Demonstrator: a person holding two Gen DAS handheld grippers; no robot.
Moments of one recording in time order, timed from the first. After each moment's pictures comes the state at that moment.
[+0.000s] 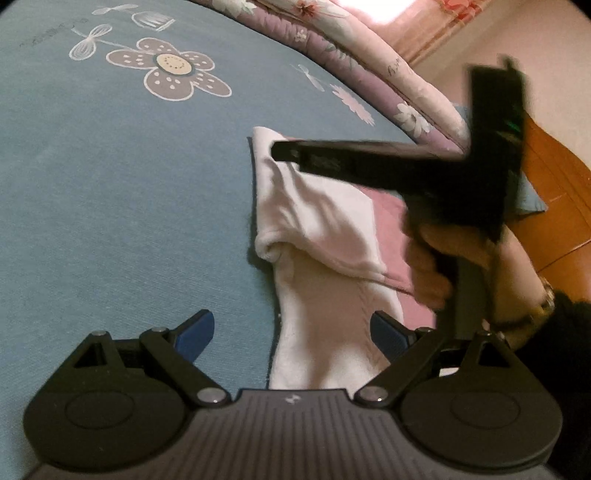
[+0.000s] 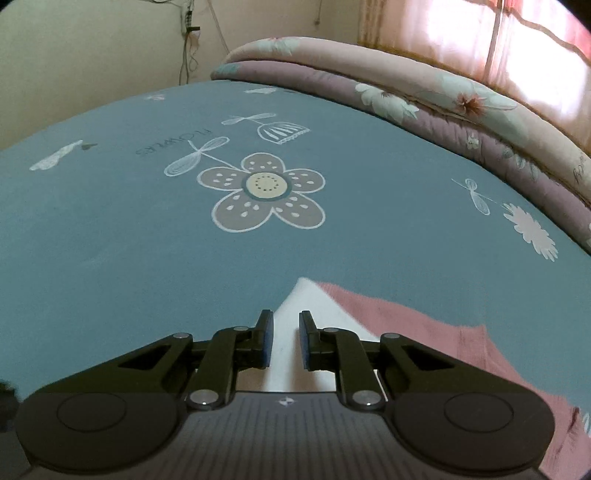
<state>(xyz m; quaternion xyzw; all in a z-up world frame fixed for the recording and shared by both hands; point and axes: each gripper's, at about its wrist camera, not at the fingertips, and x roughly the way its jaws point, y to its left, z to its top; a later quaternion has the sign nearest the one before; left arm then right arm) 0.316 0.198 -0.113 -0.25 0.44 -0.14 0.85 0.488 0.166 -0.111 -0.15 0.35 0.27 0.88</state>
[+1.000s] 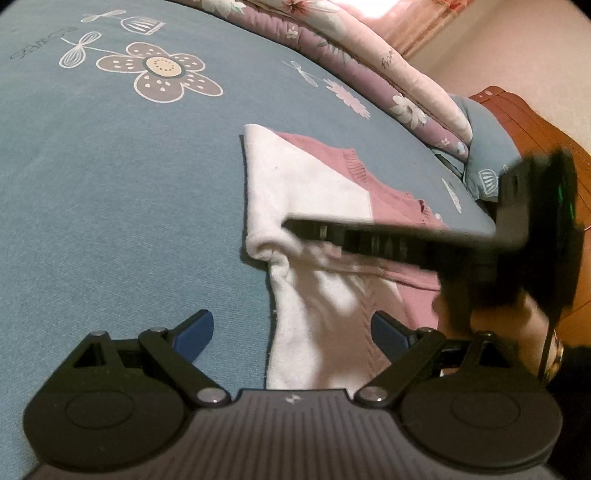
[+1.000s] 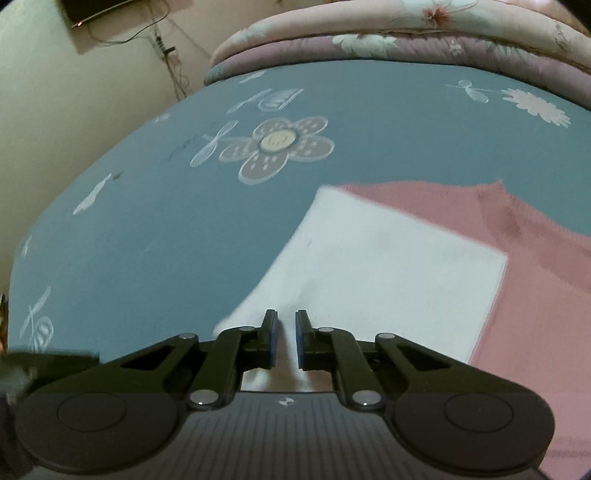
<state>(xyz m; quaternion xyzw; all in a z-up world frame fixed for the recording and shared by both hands) 0.317 0.192 -0.112 -0.23 0.44 -0.14 0.86 0.423 0.104 -0.128 0.00 0.43 0.30 0.85</state>
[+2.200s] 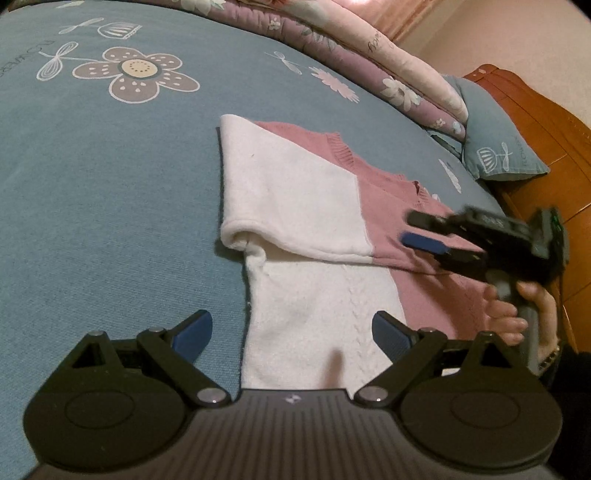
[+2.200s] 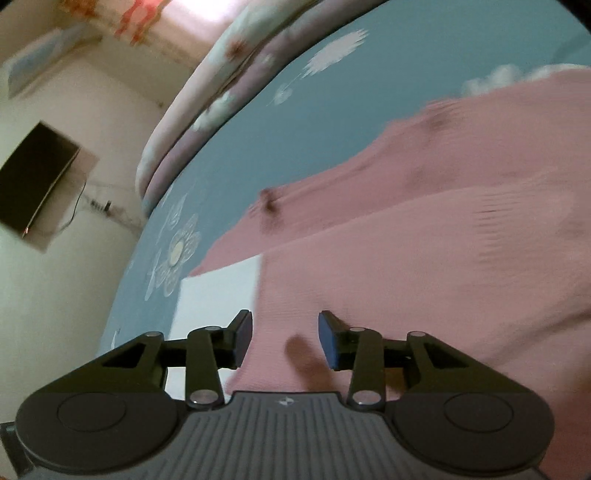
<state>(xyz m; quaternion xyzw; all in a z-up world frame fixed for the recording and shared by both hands) 0.317 0.170 -0.111 -0.19 0.45 -0.15 0.86 0.429 -0.138 -0.154 0.35 0.42 0.19 0.82</state>
